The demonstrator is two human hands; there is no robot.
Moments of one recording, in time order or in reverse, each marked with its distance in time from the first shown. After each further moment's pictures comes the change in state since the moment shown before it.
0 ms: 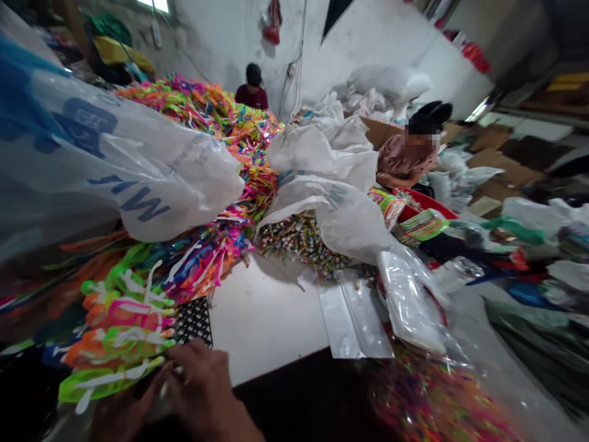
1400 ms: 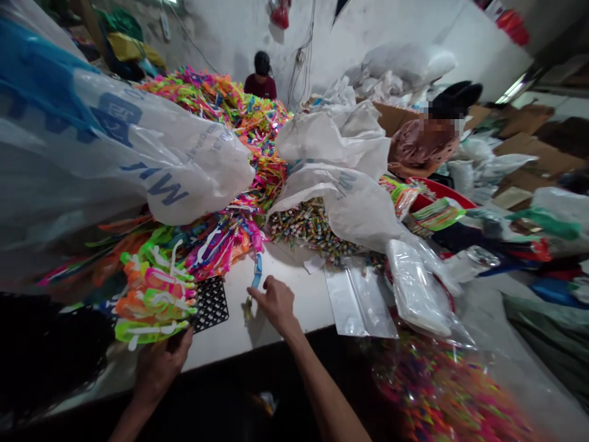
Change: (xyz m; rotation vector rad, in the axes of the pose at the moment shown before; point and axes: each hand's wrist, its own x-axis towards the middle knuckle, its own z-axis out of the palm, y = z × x) left_hand 0.007 -0.030 0.022 0.152 0.203 0.826; right_hand 0.025 0.082 -0.059 -0.324 -0.033 0.588
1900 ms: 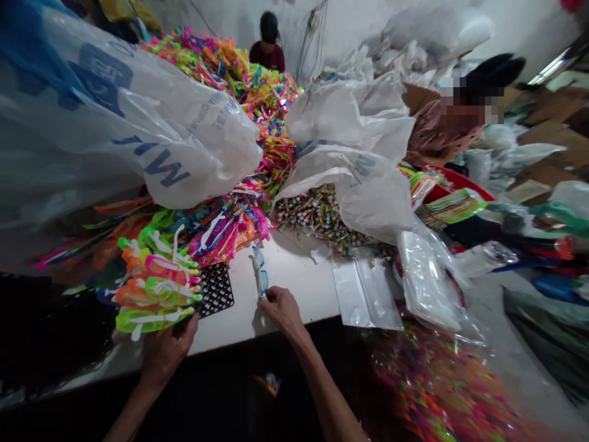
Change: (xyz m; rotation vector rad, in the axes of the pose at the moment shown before) left_hand -0.005 0.012 -0.006 -0.070 0.050 -0.063; right_hand -0.033 0.009 -0.003 0.444 -0.331 0.175
